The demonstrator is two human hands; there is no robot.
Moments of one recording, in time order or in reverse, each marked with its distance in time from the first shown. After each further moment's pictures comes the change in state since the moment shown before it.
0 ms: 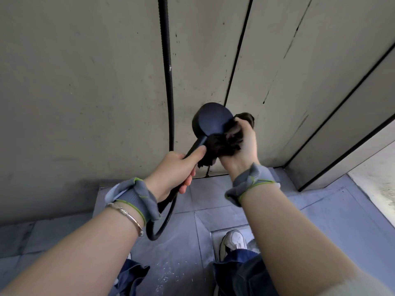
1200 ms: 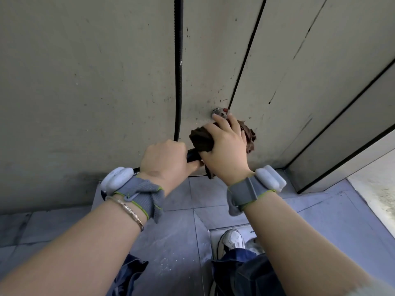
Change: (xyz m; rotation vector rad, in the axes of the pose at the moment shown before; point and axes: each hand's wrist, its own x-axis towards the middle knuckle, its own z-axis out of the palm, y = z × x) left_hand -0.001 0.003 -0.018 1.130 0.368 0.378; right_hand -0.020 0.021 0.003 -1.912 -0.079 -0.582
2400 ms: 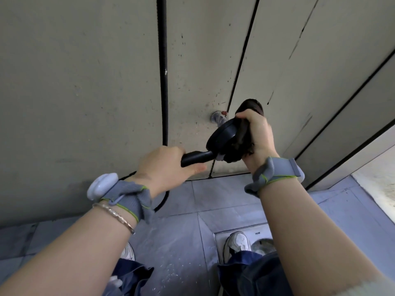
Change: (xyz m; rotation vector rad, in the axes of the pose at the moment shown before) left_hand 0.004 -0.019 -0.002 -0.239 -0.192 0.012; right_hand 0.028 0.022 -0.038 1.342 0.176 0.789
